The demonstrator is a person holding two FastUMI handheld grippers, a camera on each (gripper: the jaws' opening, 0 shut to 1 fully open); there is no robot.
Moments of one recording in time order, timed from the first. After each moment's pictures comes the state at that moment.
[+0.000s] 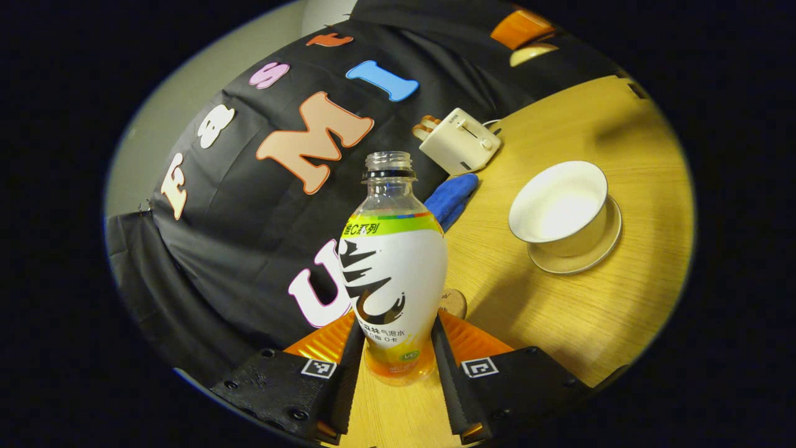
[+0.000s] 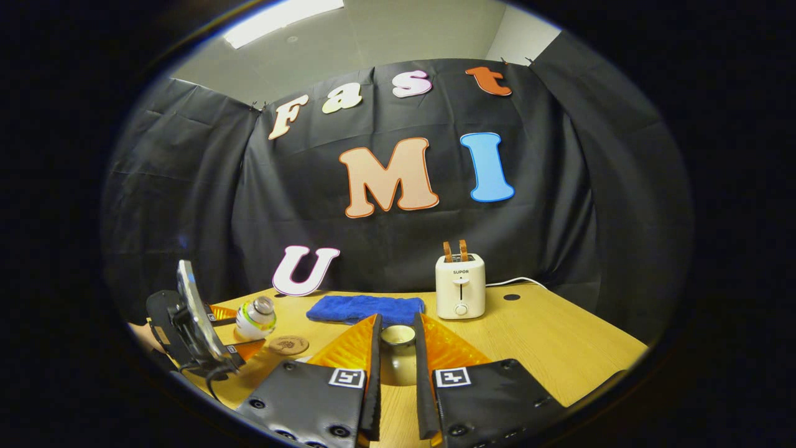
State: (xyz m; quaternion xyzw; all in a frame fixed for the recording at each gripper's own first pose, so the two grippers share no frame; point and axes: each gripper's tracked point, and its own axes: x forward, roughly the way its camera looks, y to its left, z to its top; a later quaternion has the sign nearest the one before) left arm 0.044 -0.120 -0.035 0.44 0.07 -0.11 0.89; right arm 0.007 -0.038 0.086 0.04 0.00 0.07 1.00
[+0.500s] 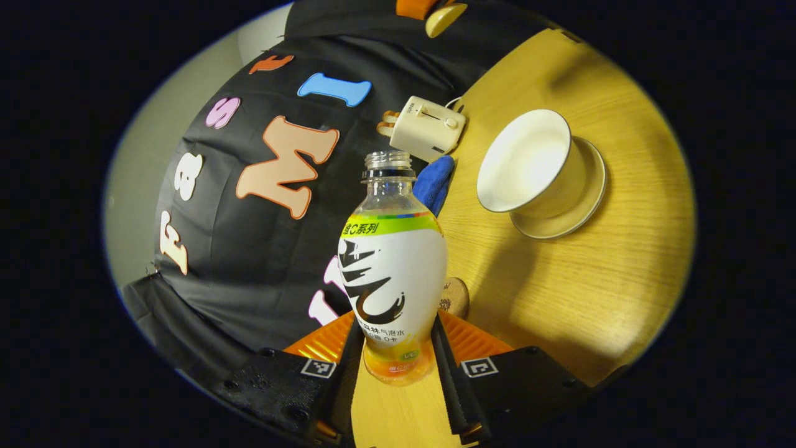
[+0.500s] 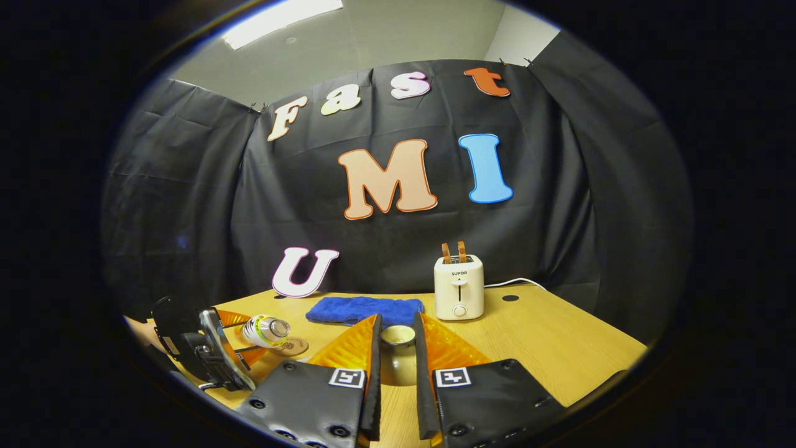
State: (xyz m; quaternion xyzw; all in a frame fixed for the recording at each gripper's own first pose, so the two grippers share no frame) left arm 0.049 -0.119 -0.042 0.55 0.06 -0.11 0.82; right arm 0.008 -0.044 0.087 0.04 0.00 0.06 1.00
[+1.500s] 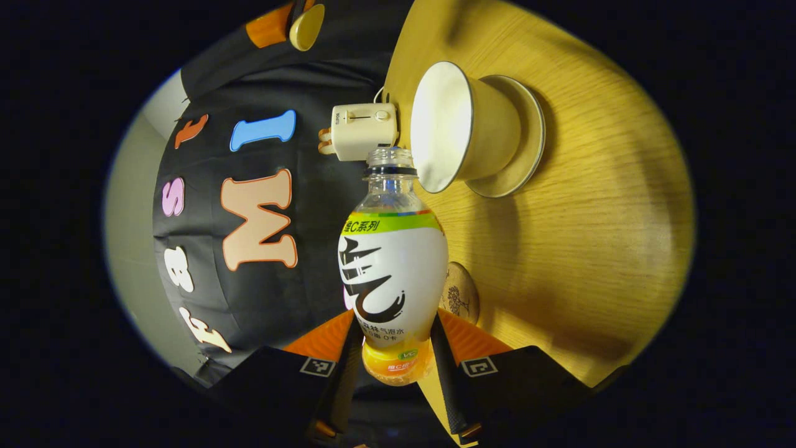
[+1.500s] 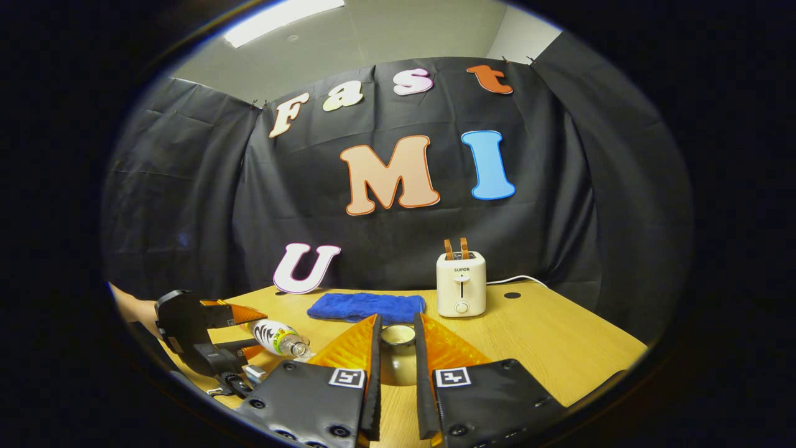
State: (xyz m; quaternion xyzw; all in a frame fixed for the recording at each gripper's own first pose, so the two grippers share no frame) left arm 0.063 -0.121 -0.034 0.72 0.05 -0.13 0.67; right arm 0.008 -0.039 0.081 0.03 0.01 0.07 1.00
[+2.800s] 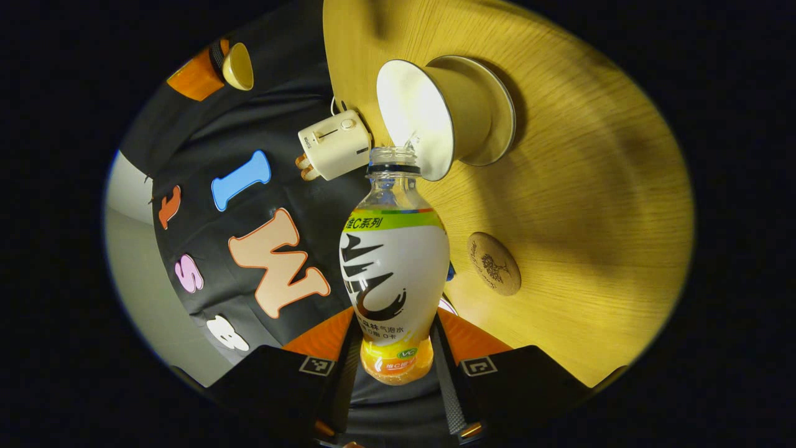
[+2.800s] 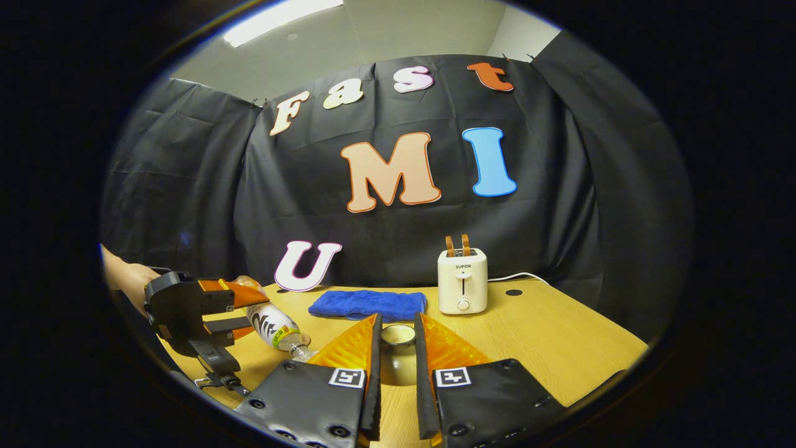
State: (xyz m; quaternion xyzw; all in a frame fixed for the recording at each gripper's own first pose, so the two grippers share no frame) left arm 0.058 -0.126 0.019 0.84 0.03 -0.12 0.53; right arm 0.008 -0.038 0.078 0.03 0.01 0.07 1.00
